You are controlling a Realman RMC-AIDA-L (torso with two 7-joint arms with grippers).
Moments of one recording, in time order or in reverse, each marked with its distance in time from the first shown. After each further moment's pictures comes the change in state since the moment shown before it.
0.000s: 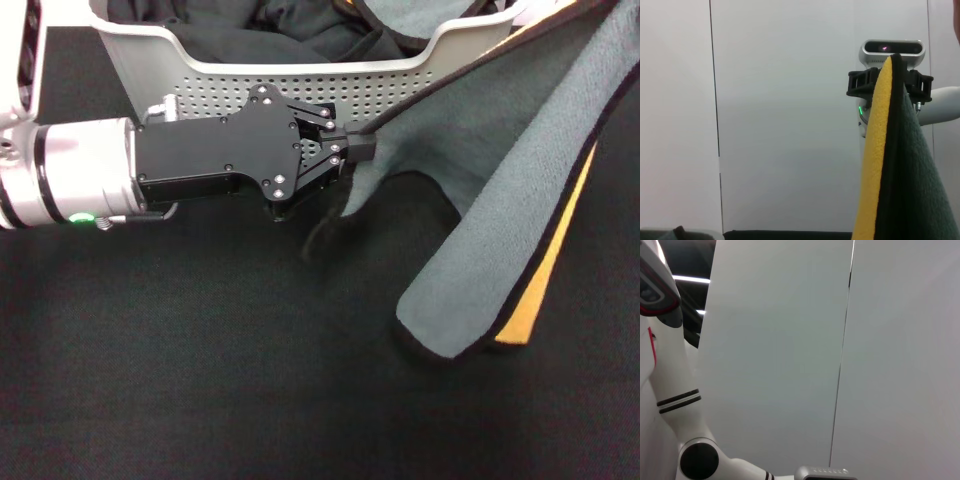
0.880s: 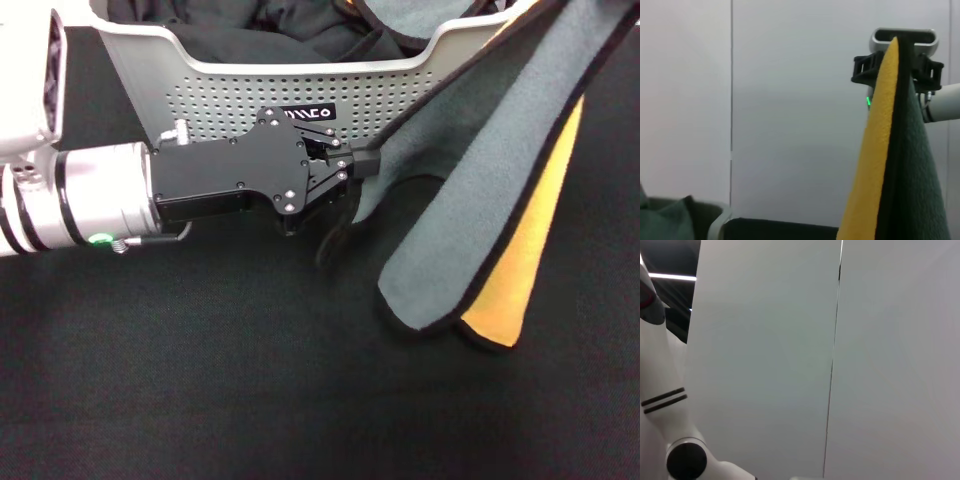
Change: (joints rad) left arm -0.006 -0.007 0.001 -0.107 -0.006 -0.043 0.035; right arm 0.032 0.011 -0.027 0.013 -0.008 0.057 0.019
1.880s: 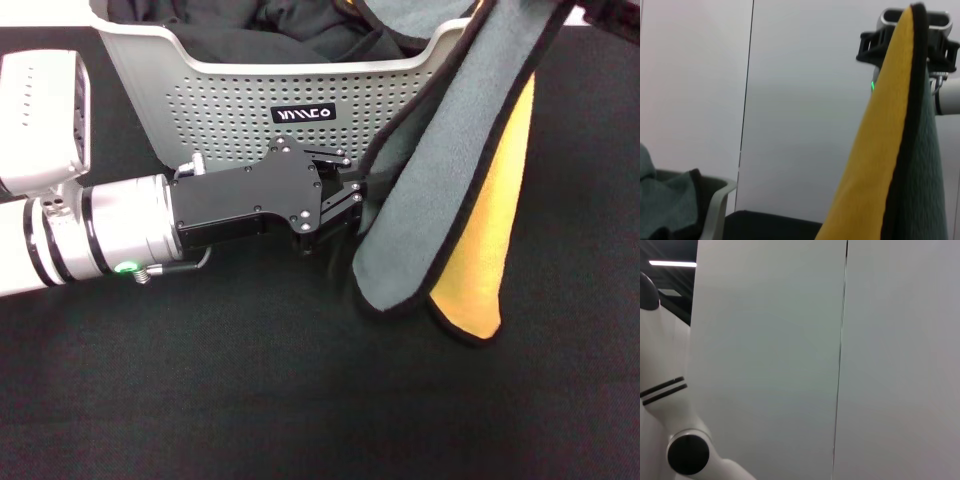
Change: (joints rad) left arm -0.014 -0.004 0.007 -0.166 -0.035 -0.048 0.081; right arm 0.054 0.011 -0.091 -0.011 0.007 0.075 0.032
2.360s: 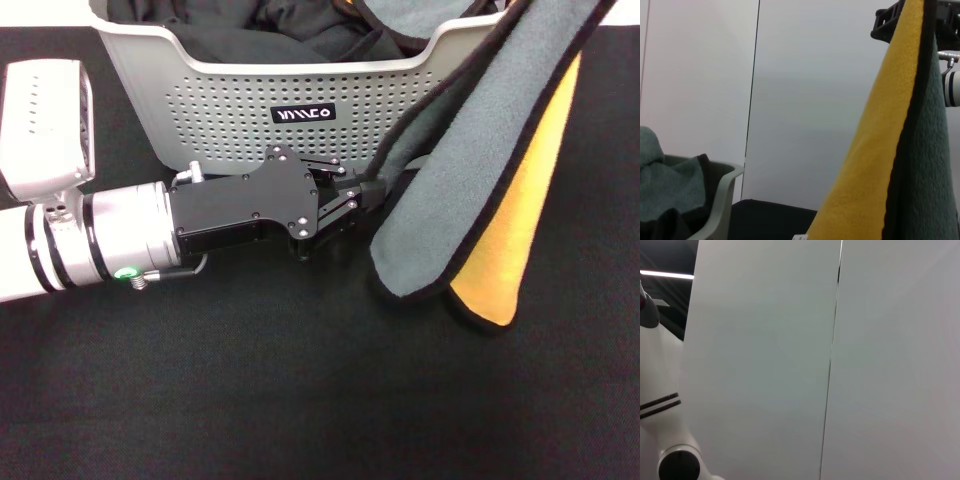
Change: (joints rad) left arm 0.007 0.000 0.000 -0.002 0.012 -0.021 0.001; right arm -0.060 -0.019 0.002 -0.049 0.089 -0.013 0.013
